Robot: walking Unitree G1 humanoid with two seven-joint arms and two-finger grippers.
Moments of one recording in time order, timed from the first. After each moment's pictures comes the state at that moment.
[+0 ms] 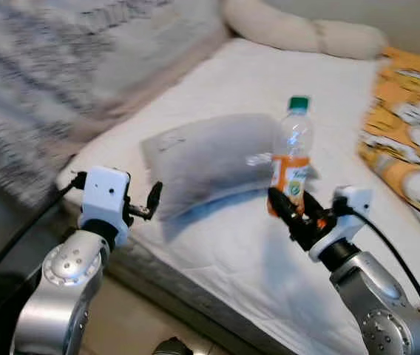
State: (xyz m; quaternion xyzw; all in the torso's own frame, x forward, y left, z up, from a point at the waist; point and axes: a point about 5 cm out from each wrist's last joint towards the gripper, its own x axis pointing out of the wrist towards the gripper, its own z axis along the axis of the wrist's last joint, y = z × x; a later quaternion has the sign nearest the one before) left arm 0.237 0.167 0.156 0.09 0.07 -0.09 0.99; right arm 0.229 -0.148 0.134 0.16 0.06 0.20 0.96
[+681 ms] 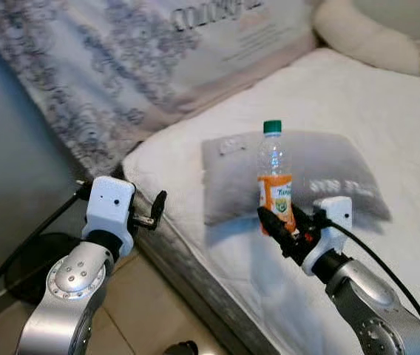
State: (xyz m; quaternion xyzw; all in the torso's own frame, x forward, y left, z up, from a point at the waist) left arm 0.229 0.162 0.154 0.10 0.07 -0.09 0.99; right arm 0.222 -0.139 0.119 0.11 0.11 0.23 0.96
